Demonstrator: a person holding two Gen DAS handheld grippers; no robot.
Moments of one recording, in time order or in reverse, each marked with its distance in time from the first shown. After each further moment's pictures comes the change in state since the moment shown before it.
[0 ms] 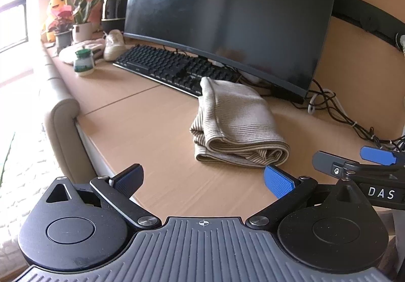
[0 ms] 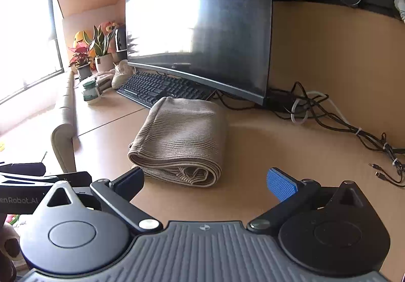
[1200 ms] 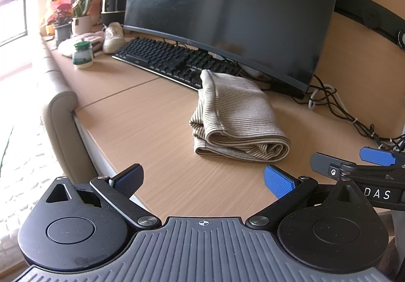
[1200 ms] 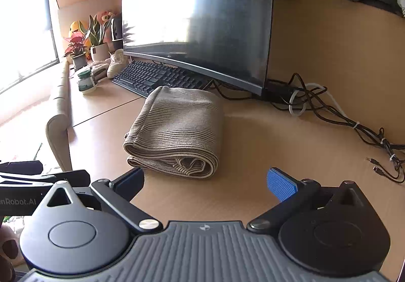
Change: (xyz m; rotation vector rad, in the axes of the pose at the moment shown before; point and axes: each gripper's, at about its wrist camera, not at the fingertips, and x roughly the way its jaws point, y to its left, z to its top) left arm 0.002 -0.001 -0.005 -0.016 0.028 0.003; right arm 0.006 0.003 -0.001 -0.011 0.049 -0.022
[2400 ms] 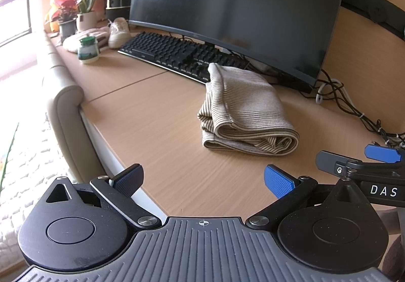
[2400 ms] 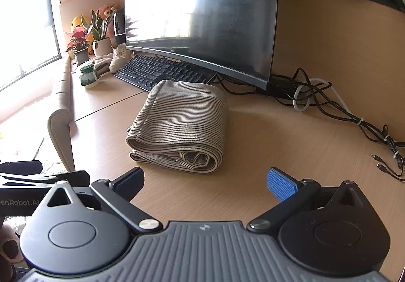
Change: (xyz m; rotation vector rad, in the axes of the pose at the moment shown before) left arm 0.001 0.002 -0.006 -0.005 0.023 0.037; right arm 0.004 0.004 -0.001 -0.002 0.025 0.009
